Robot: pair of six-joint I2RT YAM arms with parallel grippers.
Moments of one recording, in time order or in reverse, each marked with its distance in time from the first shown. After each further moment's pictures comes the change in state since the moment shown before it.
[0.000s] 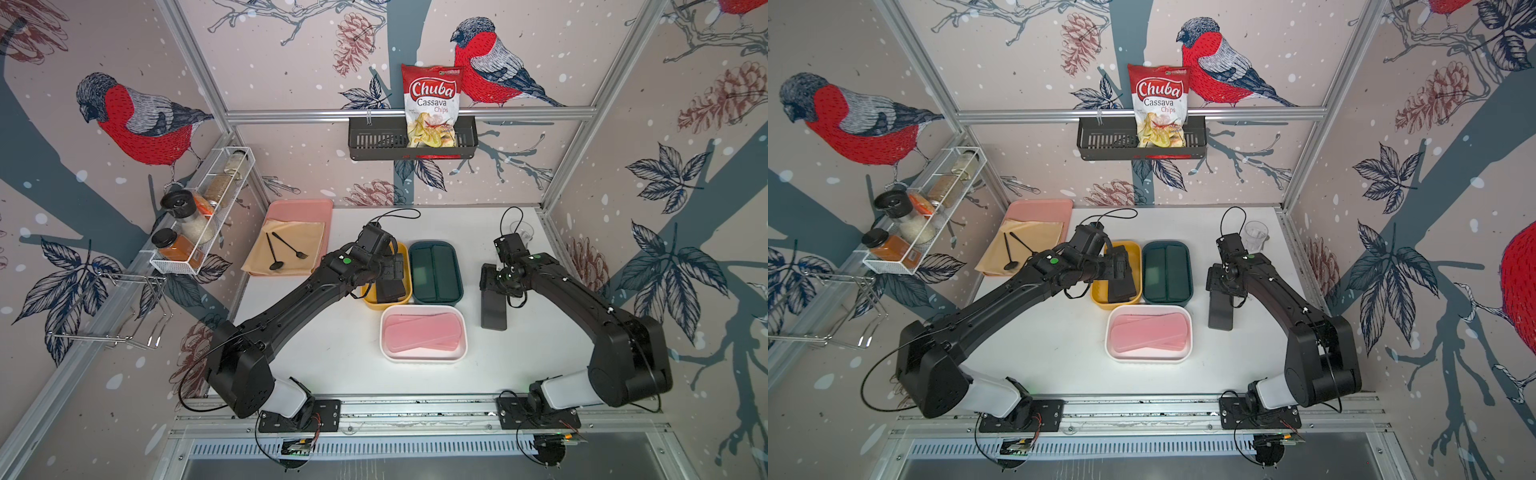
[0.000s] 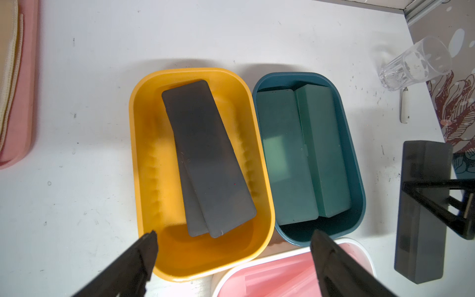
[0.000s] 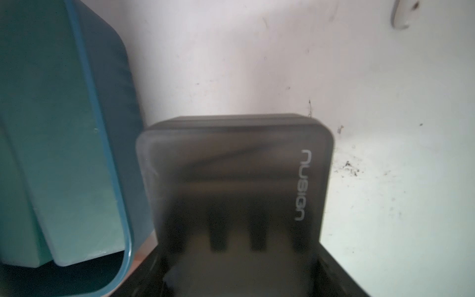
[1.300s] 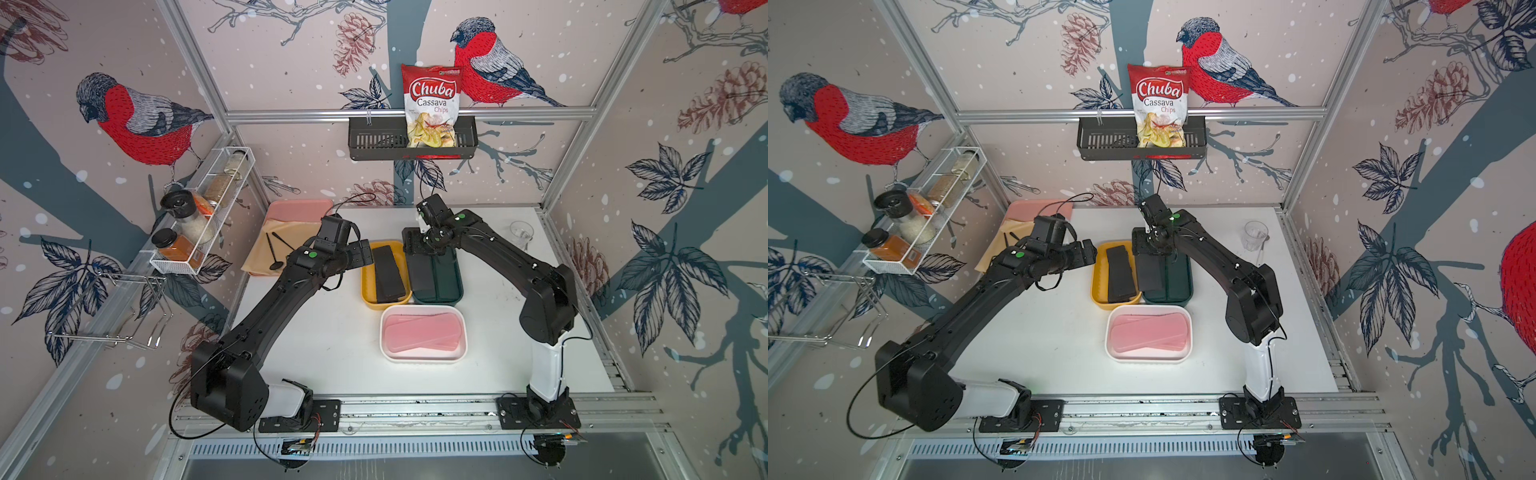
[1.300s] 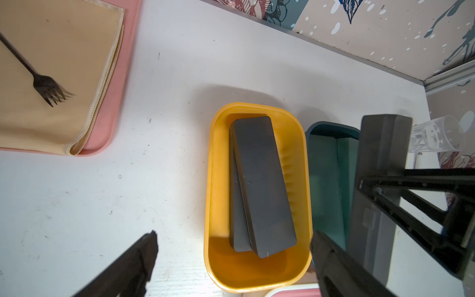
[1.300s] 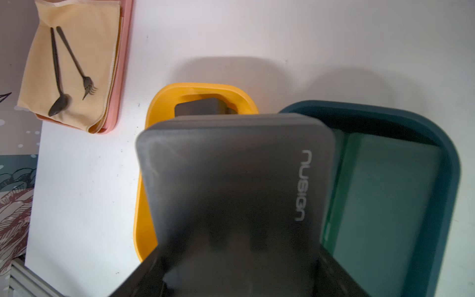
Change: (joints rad) left arm 0.260 -0.089 -0.037 -0.010 0.085 0.012; right arm 0.381 0.561 0.835 -0.090 -0.142 0.082
